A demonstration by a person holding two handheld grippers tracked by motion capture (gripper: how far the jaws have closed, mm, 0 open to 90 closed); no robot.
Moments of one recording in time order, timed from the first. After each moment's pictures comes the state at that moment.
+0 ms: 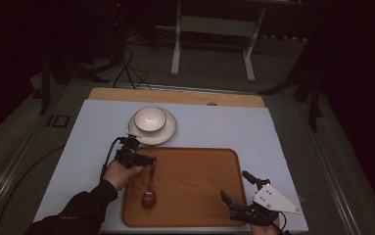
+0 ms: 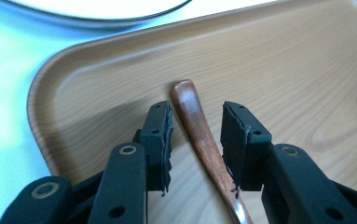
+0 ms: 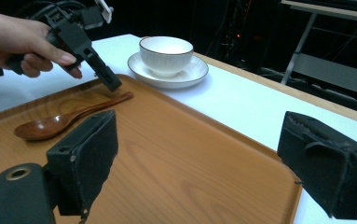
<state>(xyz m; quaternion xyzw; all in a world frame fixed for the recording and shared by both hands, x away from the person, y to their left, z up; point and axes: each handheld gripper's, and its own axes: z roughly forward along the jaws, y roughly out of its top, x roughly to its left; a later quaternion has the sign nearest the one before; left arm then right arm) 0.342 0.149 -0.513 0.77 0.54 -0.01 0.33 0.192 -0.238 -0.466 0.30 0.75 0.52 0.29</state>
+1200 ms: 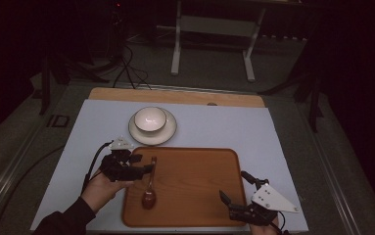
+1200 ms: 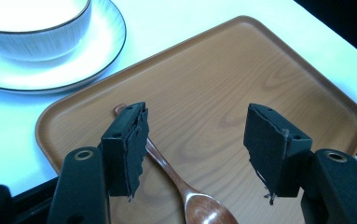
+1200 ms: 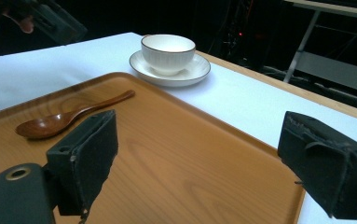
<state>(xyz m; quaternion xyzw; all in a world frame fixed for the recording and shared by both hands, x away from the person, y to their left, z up) 0.266 0.157 -0.446 0.80 0.42 0.08 0.43 0.193 -0.237 -0.468 0.30 0.75 0.52 0.28</state>
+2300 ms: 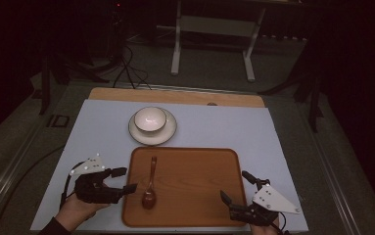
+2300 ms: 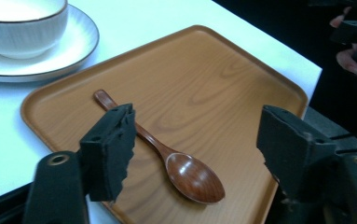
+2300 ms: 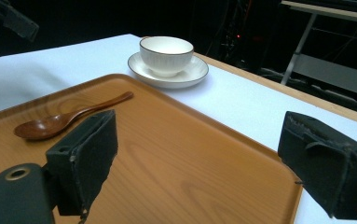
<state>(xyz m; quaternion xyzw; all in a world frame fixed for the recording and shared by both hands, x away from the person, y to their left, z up) 0.220 0.209 -0.469 0.78 0.35 0.05 0.51 0.192 -0.238 -0.467 0.30 0.75 0.52 0.29</state>
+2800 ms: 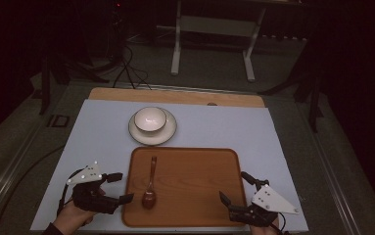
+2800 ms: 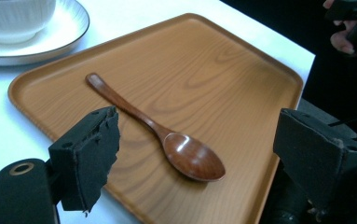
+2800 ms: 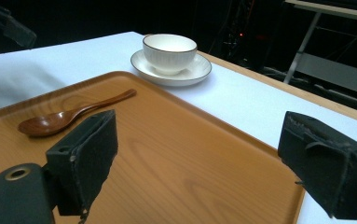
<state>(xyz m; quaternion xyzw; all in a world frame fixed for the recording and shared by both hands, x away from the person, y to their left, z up) 0.212 0.217 -0.491 0.79 0.34 0.06 0.51 0.191 -0.236 -0.467 0.29 0.75 0.52 0.29</state>
